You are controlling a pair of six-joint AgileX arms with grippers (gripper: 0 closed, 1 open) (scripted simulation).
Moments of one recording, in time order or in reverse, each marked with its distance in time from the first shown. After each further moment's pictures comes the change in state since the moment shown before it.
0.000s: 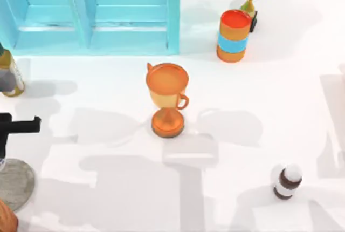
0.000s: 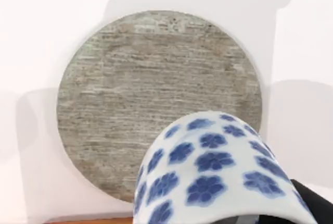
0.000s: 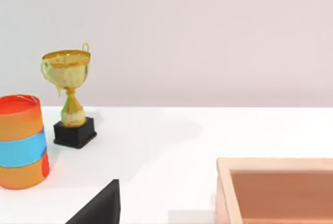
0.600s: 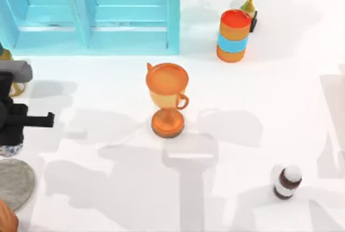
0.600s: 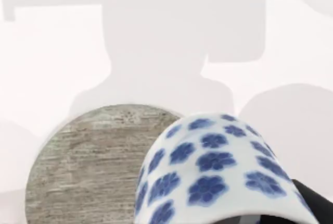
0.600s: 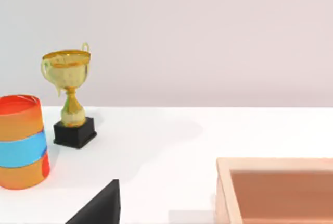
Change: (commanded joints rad) left arm -0.058 -0.001 -0.038 0.167 0.035 0.055; right arm 0.000 0.000 0.000 0.000 0.000 0.000
